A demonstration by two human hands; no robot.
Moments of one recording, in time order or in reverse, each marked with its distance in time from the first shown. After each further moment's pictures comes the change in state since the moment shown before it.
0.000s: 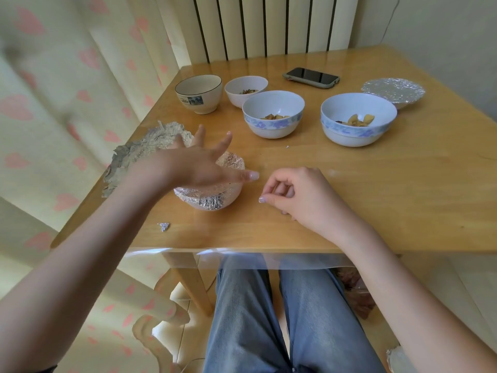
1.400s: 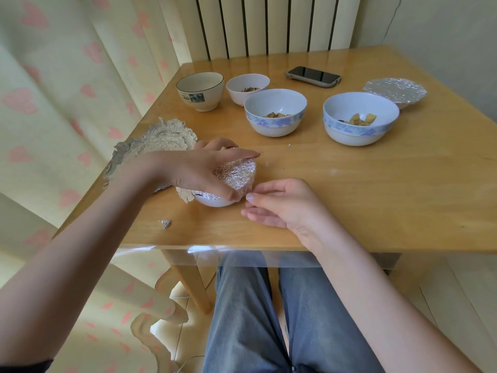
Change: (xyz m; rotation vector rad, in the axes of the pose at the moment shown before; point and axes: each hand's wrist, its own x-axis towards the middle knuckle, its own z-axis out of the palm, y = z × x) left_hand 0.015 -0.023 0.004 -0.098 -0.072 0.386; right_hand -0.006 -0.035 0.023 0.965 -0.030 0.586
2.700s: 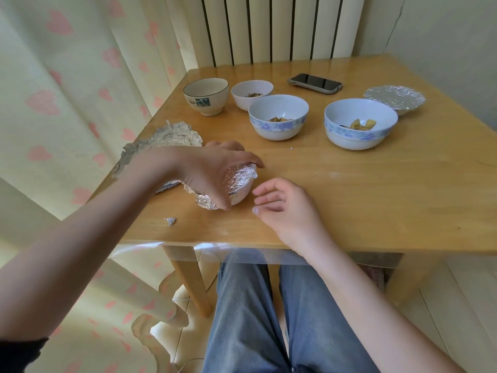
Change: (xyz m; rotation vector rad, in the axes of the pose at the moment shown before) left_hand 0.005 0.008 -0.002 0.240 0.044 0.051; right_hand -0.006 0.023 -0.001 -0.529 0.128 -0.364
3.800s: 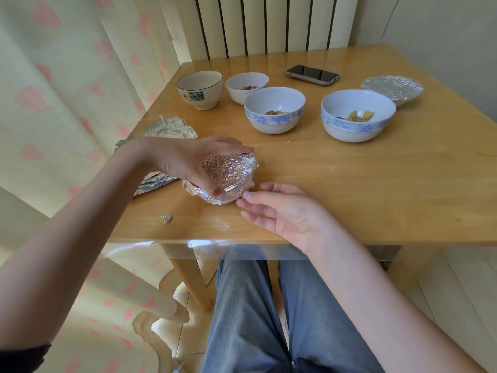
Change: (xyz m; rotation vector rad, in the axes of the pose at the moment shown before) left_hand -0.002 -0.030 -0.004 -0.219 -0.083 0.059; right_hand 0.001 -0.019 -0.002 0.861 -0.128 0.464
